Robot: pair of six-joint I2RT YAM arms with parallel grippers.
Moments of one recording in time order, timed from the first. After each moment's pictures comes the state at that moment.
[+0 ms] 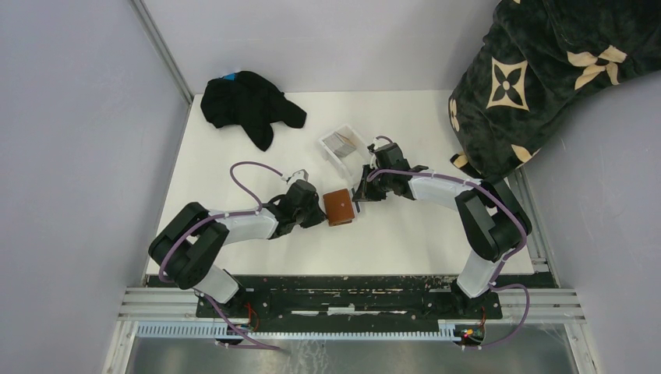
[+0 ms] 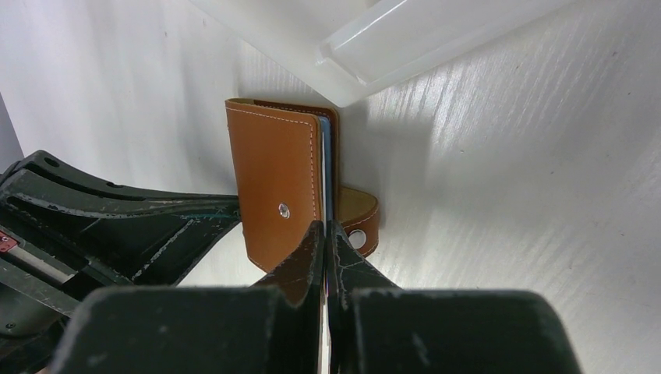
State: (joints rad) left arm -0.70 1.53 0.61 0.11 -0.09 -0.90; right arm 0.53 1.75 0.99 -0.11 -0.32 0.63
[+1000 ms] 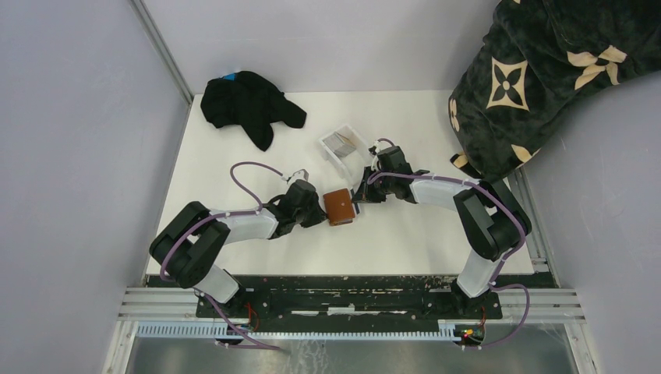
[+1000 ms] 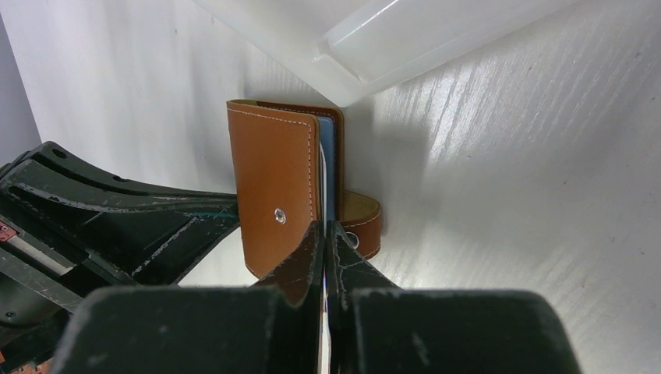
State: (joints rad) left arm -0.70 1.54 0.60 0.13 -0.08 -0.90; right arm 0.53 1.76 0.93 -0.01 -0.37 0.64
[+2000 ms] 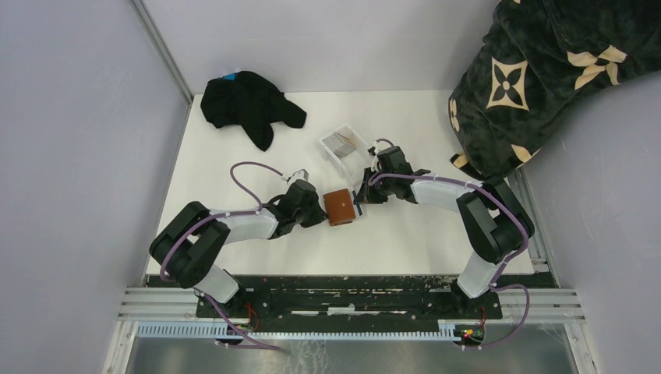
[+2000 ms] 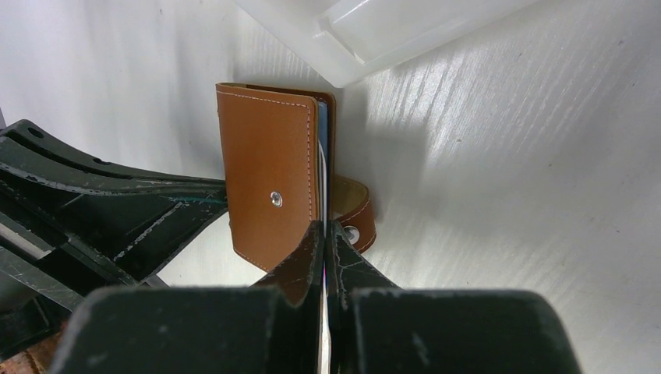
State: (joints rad) left arm -0.70 1.54 0.60 0.13 -0.08 -0.90; right arm 0.53 1.73 0.93 -0.06 -0.33 0.58
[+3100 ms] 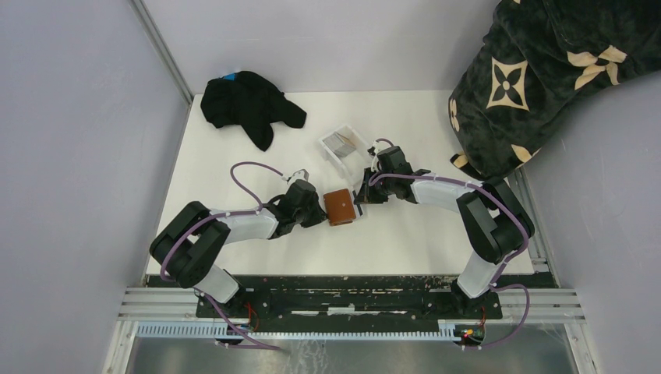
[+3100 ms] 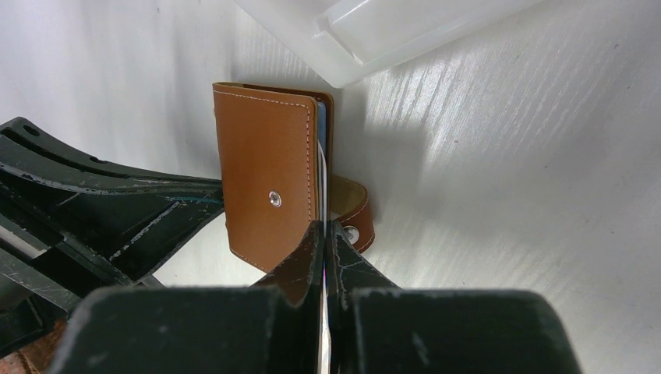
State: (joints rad) left arm -0.70 1.54 0.60 0.14 -0.07 -0.90; right arm 0.53 1.73 0.93 -0.07 -0.33 0.56
